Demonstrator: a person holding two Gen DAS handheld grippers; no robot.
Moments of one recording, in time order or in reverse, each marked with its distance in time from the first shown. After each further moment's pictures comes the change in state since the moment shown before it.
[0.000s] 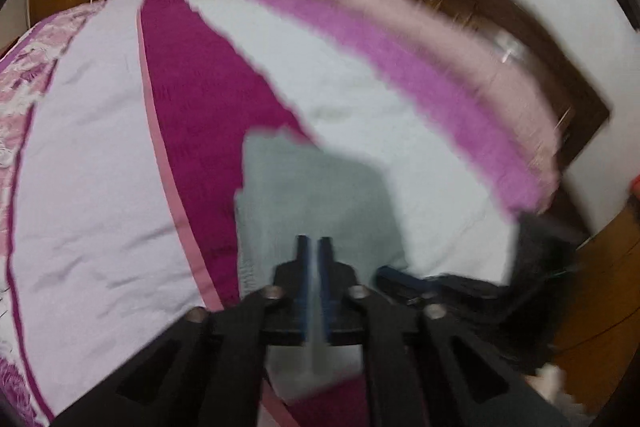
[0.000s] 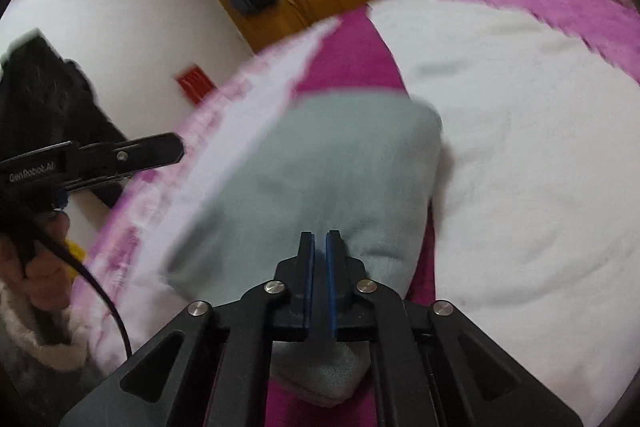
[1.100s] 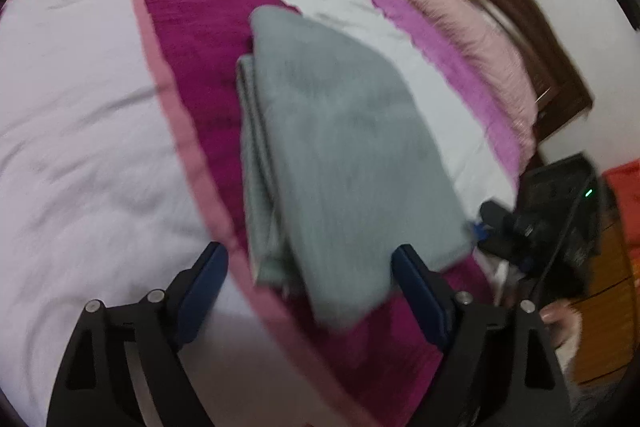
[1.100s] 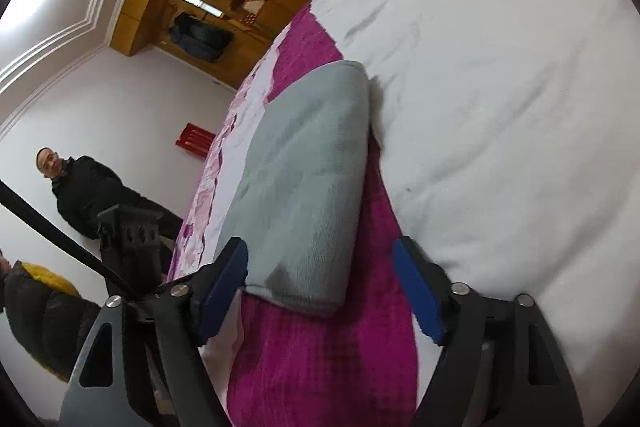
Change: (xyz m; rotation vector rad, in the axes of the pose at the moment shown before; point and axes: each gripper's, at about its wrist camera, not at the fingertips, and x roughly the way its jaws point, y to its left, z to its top) left arm 0.027 0.040 -0.049 -0.077 0.127 -0.245; right arm -0.032 -0.049 -0.028 0.388 -0.018 0.168
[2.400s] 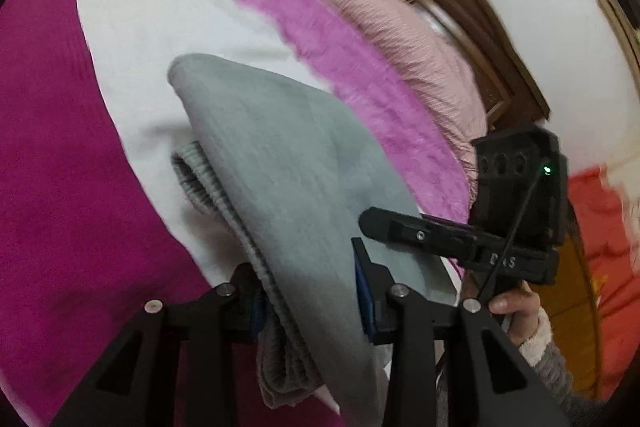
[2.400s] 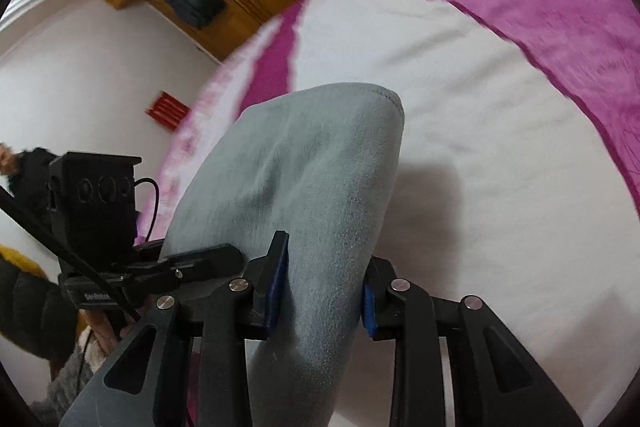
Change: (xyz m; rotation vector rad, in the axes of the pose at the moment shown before) left arm 0.119 -0.083 0.170 0.055 0.061 -0.193; right arm 0.003 -0.037 0.184 -0.165 0.119 -0.180
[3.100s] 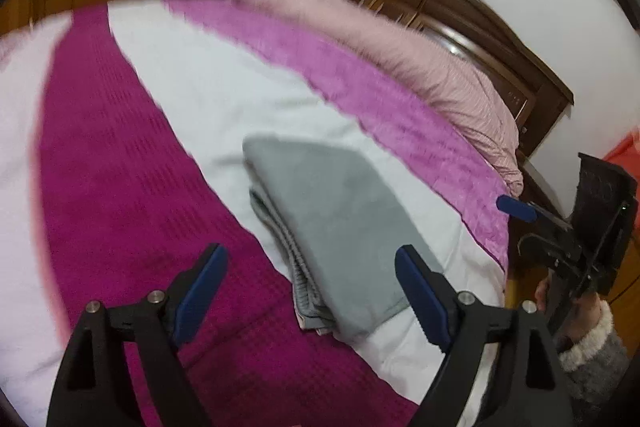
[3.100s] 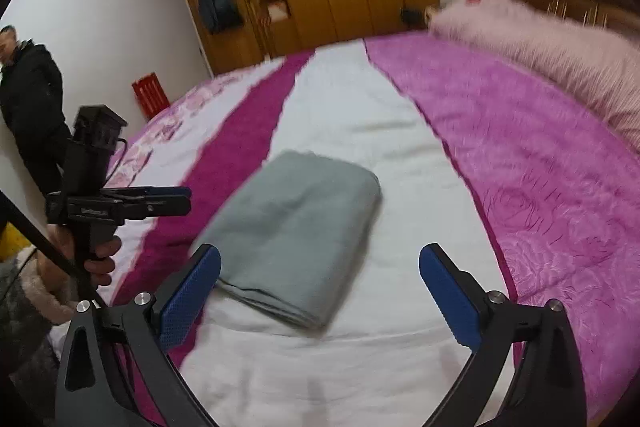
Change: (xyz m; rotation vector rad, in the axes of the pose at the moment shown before) left arm -0.093 -0.040 -0.069 0.205 -0.292 0.255; right arm -0.115 0.042 -0.079 -0.368 -0.298 -0.220
